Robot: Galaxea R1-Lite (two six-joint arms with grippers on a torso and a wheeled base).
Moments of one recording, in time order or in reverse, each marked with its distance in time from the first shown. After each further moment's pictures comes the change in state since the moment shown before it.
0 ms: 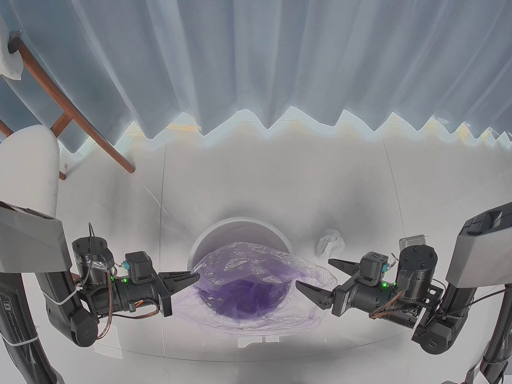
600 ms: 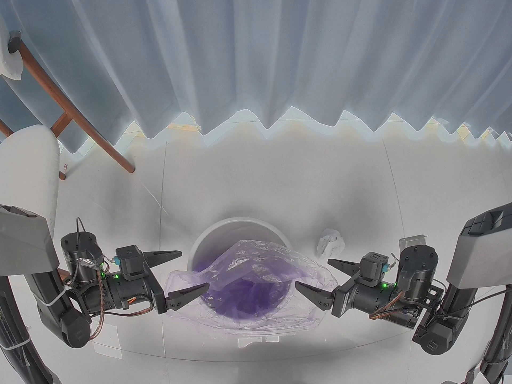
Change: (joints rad) left arm 0.002 -0.084 0.024 0.000 0.003 -0.010; right arm 0.006 -0.006 0.003 0.000 0.000 0.000
